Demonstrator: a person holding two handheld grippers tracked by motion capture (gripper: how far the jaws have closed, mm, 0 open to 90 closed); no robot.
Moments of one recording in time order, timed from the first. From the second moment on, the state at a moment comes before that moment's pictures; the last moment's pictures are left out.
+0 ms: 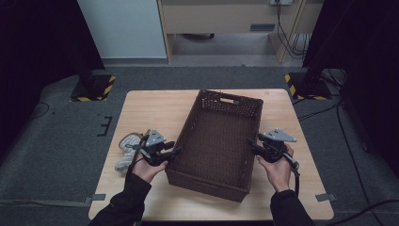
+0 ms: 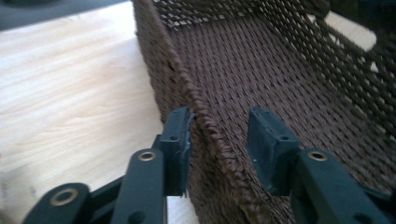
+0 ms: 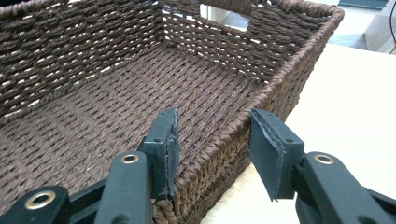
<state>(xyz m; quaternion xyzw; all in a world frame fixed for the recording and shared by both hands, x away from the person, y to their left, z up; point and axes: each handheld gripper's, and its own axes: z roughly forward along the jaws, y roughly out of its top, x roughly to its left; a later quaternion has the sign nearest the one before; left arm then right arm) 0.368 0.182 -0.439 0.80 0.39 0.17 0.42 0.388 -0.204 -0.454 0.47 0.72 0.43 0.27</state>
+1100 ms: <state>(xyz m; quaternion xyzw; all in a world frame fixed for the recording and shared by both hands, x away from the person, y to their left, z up) 0.358 0.171 -0.440 0.79 0.39 0.18 0.43 0.384 -0.198 -0.450 0.46 0.74 0.42 0.24</state>
